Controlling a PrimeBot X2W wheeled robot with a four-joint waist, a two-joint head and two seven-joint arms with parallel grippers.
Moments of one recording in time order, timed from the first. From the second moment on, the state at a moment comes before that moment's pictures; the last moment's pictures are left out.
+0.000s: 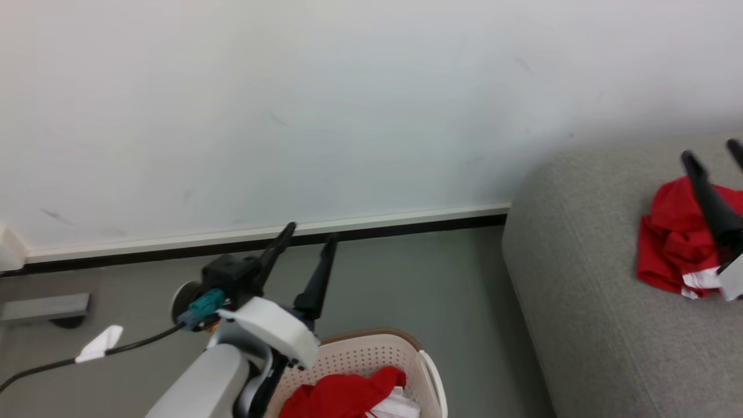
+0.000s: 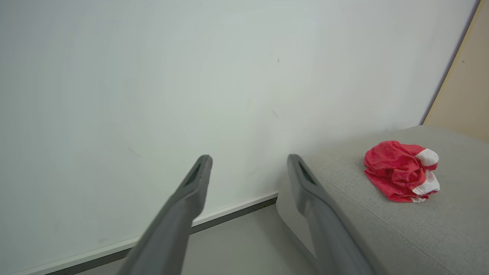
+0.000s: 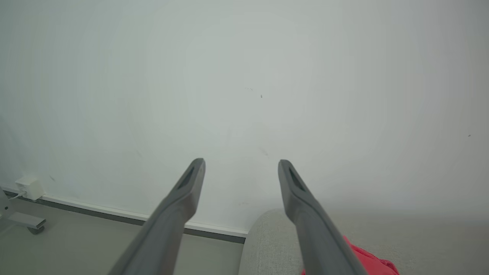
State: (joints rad) left arm -0.50 0.25 -0.60 0.38 -0.52 0.04 -0.26; right arm -0.59 -0.68 0.45 0.28 0.87 0.13 -0.01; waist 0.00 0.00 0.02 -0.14
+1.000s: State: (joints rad) left arm -0.01 0.25 -0.14 0.13 -0.36 0.16 -0.26; right arm -0.06 -0.22 0.19 0.21 0.43 0.13 -0.26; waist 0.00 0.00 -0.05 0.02
